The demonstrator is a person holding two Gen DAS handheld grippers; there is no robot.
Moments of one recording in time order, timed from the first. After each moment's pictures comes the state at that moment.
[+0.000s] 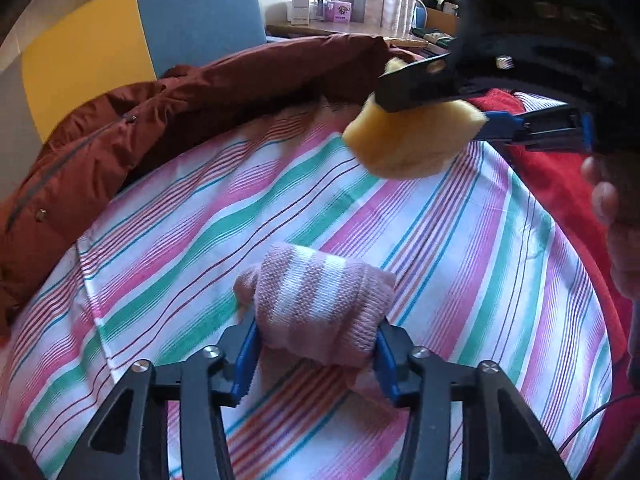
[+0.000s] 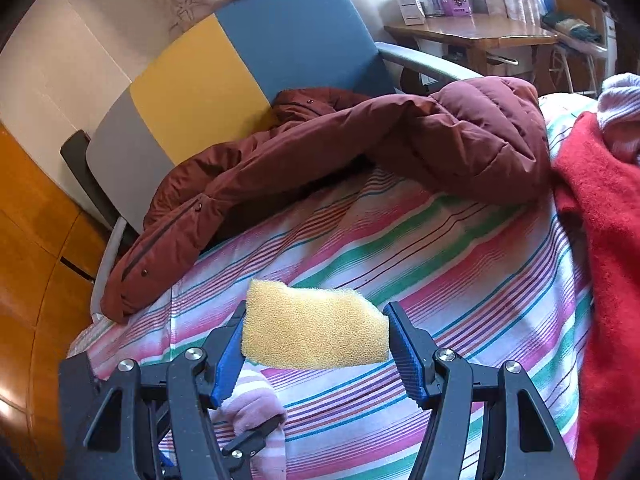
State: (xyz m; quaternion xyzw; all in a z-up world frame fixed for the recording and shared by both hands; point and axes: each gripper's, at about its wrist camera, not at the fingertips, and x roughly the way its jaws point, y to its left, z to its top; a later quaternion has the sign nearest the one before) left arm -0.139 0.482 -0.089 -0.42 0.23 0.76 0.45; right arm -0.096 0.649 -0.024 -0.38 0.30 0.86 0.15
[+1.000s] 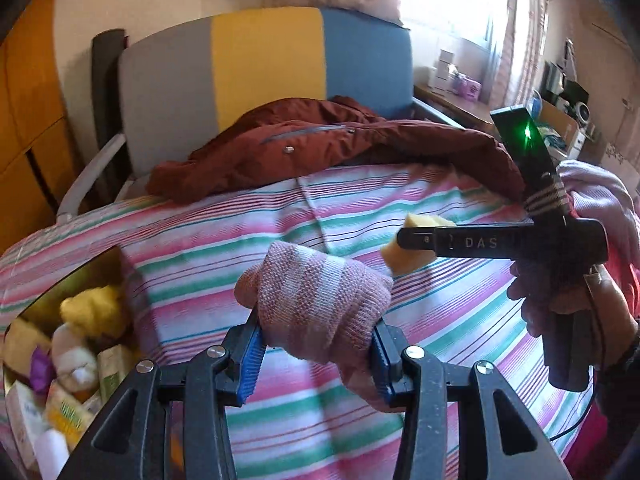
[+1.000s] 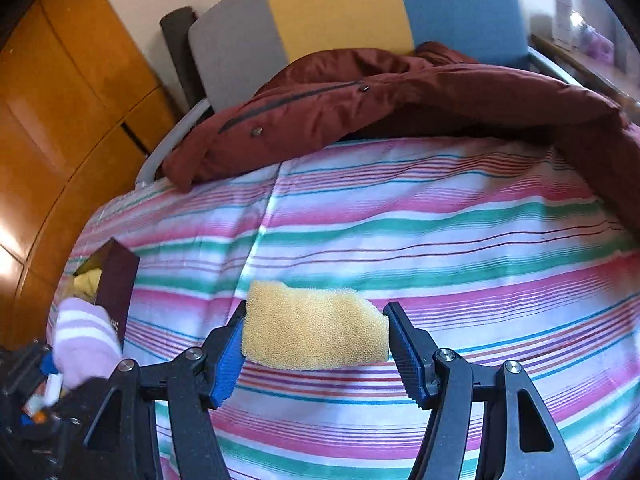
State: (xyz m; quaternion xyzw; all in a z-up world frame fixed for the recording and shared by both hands) left arm -0.089 0.296 -0.016 -0.39 0.10 0.88 0.26; right arm -0.130 0.523 -0.056 -0.45 0.16 0.88 -0.03
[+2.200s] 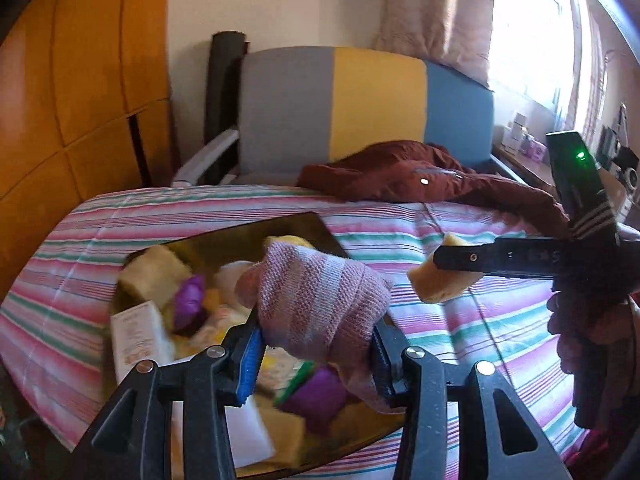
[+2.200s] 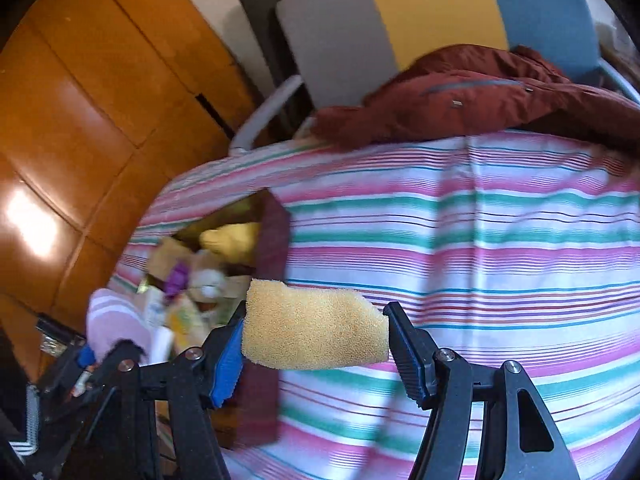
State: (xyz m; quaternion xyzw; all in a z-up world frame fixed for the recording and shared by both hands) left arm -0.045 0.113 0.013 -0.34 0.03 0.93 0.14; right arm -0.105 0.348 -0.010 -0.44 0.18 0.87 -0.13
